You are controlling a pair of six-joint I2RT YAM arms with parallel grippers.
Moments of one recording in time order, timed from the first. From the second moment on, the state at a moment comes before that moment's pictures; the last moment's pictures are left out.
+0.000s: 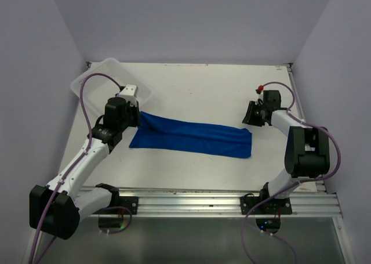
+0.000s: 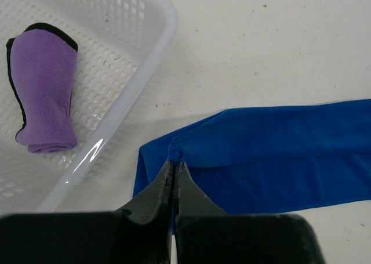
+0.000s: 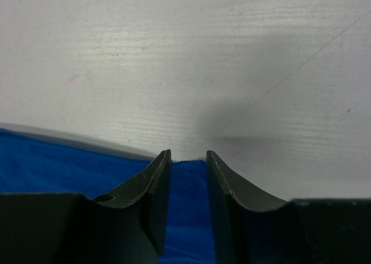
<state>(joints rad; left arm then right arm) -0.29 1.08 0.77 -0.21 -0.02 -0.15 -0.03 1.64 0.94 -0.25 -0.22 0.21</state>
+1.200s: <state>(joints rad) -0.29 1.08 0.77 -0.21 -0.01 -0.15 -0.03 1.71 0.95 -0.28 -0.25 0.18</state>
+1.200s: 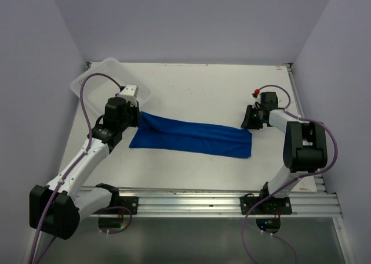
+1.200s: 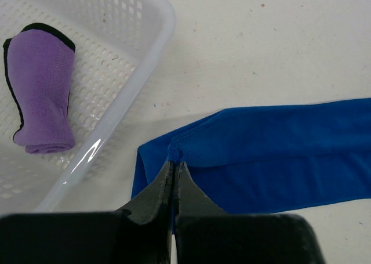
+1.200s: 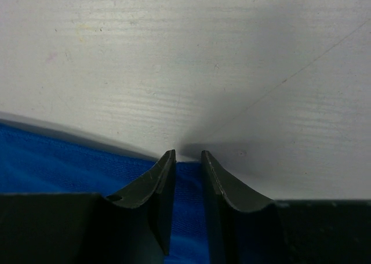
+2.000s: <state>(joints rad) -0.29 1.08 0.77 -0.21 -0.01 -0.15 -0.02 1.70 0.95 -0.33 -0.20 0.16</state>
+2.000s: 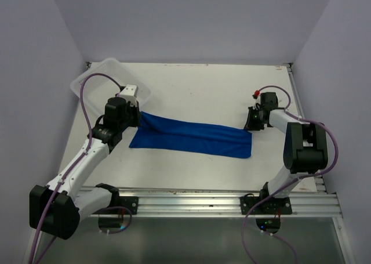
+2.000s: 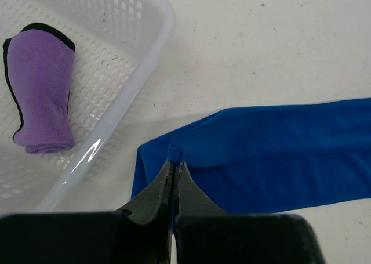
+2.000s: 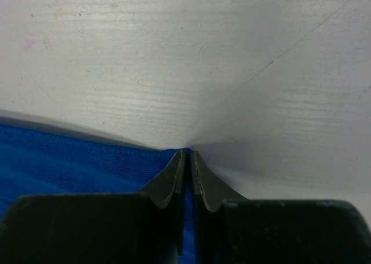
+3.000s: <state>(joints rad) -0.29 1.08 0.77 -0.21 -0.01 -0.15 -0.01 1.28 0.70 -0.30 -0.22 0.17</state>
